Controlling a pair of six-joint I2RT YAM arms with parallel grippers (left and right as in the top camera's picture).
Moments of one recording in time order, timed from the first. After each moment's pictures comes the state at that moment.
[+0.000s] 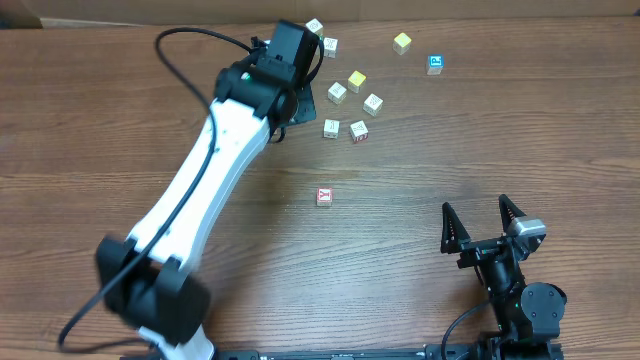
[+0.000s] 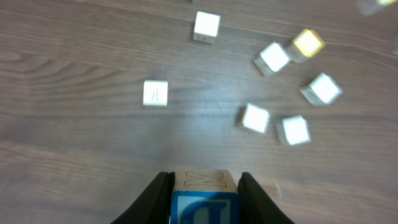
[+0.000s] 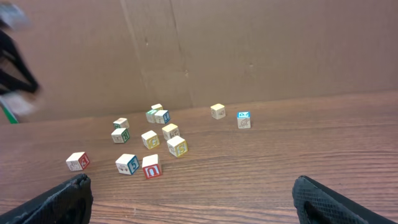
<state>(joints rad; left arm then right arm) -0.44 1.85 1.80 -1.04 -0.20 -0.59 -0.01 0.01 0.02 -0.02 -0.20 0.17</state>
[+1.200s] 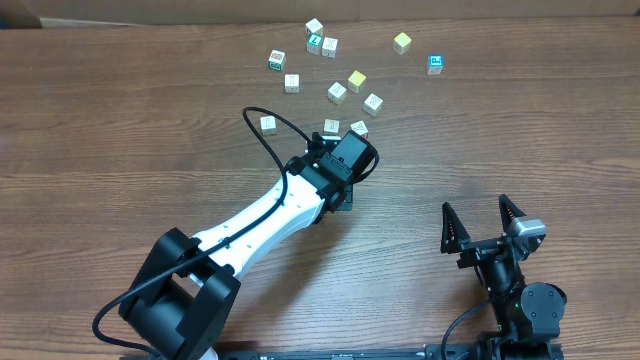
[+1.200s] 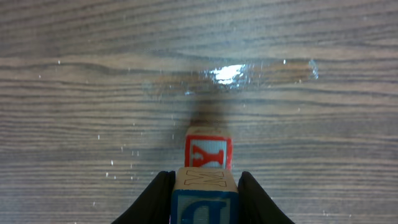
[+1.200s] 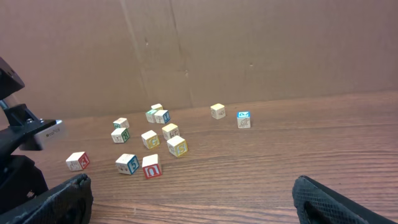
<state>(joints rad) -0.72 1.80 1.25 -0.72 -0.25 -0.66 -0.01 0.01 0.02 -0.02 -0.20 0.17</state>
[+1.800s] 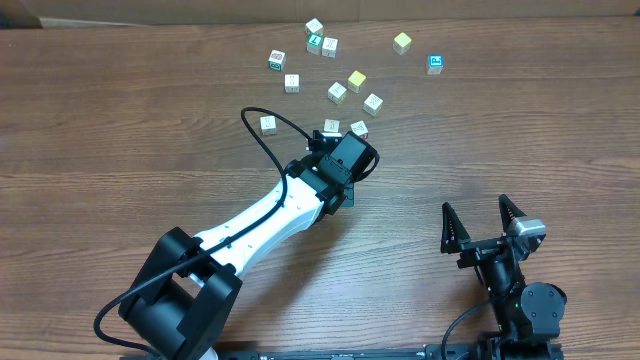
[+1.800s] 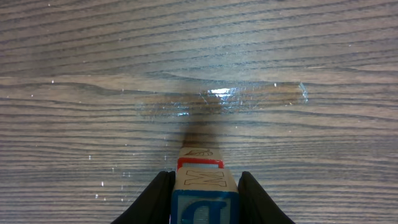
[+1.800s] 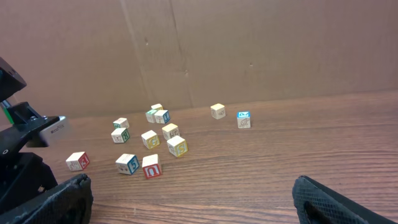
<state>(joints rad) -0.72 1.80 1.22 -0.63 -0.27 -0.66 -0.01 0.01 0.02 -0.02 -0.20 0.17</state>
